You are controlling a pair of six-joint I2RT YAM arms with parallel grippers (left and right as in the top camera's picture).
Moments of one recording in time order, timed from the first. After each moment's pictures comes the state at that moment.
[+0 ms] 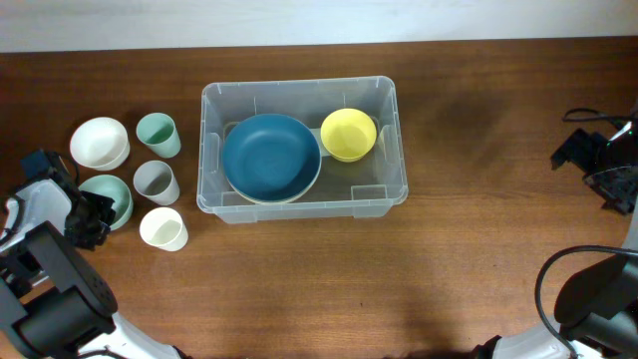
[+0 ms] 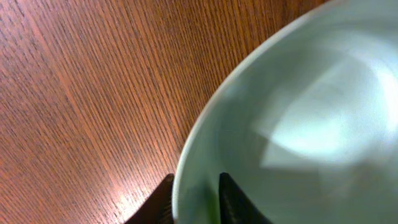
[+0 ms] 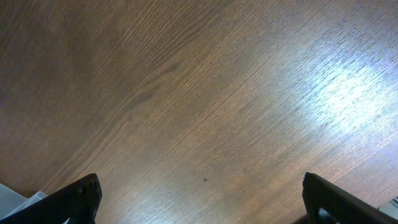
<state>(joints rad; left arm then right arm) 0.57 1.92 1.25 -0.78 -0.06 -0.72 -0.52 1.79 1.74 -1.41 0.00 0.31</state>
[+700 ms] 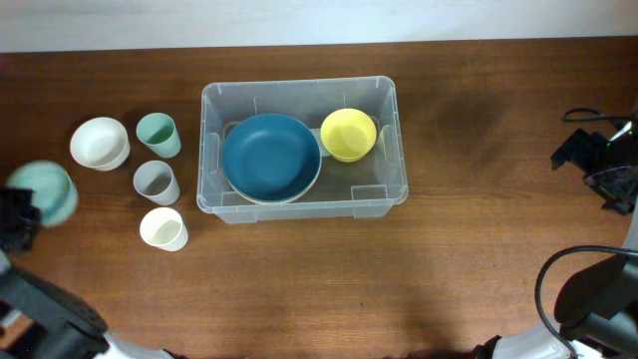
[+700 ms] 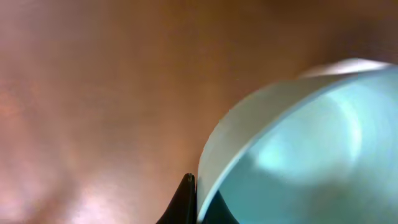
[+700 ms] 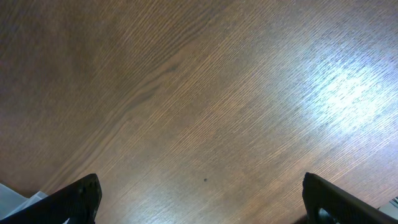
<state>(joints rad) 0.80 1.80 1.60 -1.10 0.13 -0.70 -0.52 1.79 1.74 -1.41 0.00 0.31</state>
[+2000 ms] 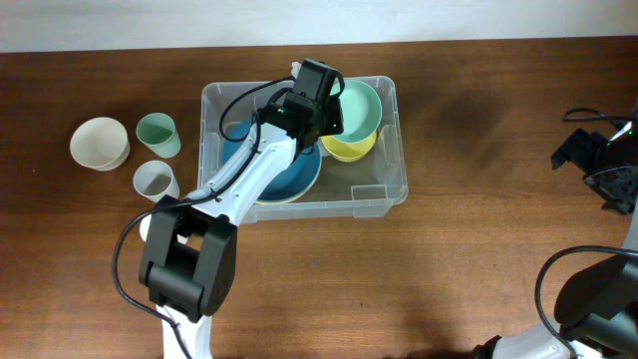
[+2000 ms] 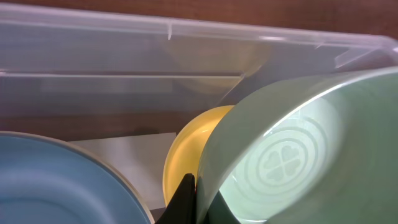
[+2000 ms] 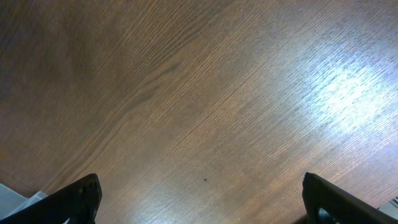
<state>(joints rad) -0.48 2.07 1.68 -0.48 -0.05 -0.49 -0.52 1.79 1.74 -1.41 0.00 0.31</state>
